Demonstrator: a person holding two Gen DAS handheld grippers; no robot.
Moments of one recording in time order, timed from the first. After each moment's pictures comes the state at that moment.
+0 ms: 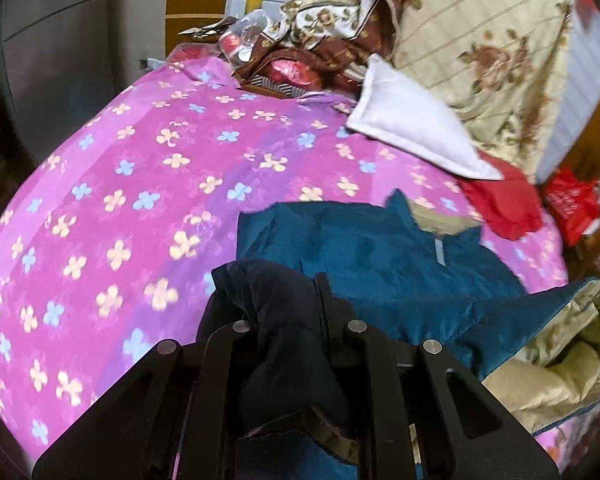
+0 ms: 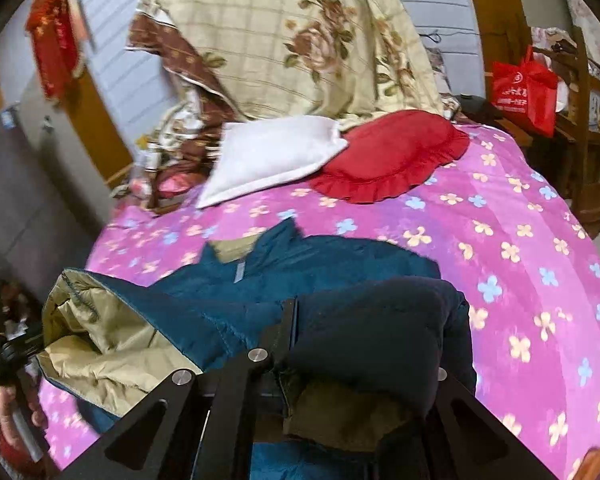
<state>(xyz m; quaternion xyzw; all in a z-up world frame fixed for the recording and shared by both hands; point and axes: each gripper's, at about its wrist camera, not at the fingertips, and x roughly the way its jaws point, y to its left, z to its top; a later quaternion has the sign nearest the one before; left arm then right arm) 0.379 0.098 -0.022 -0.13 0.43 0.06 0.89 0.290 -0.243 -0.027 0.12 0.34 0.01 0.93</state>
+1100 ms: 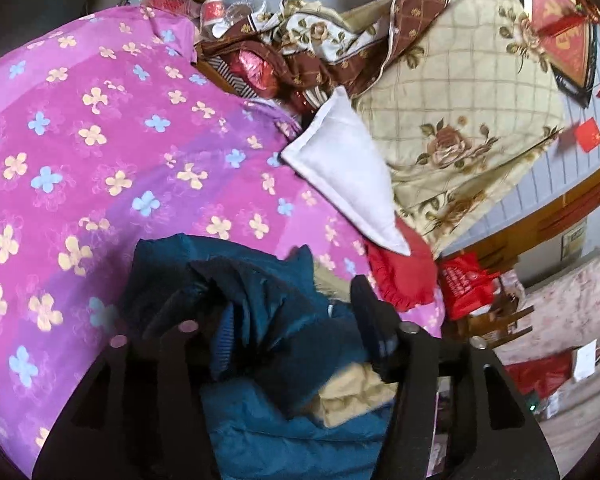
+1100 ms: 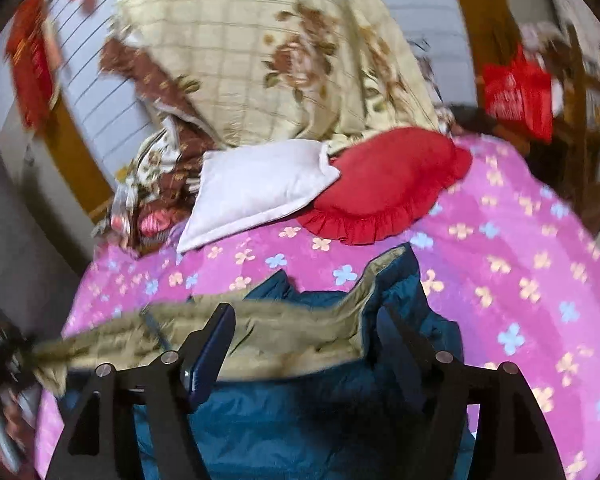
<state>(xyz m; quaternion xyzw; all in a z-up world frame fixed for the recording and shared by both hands) 0.437 0.149 -0.001 -0.39 0.39 -0.07 0.83 0.341 -0.226 -0.014 0.11 0.30 0.00 0.95</state>
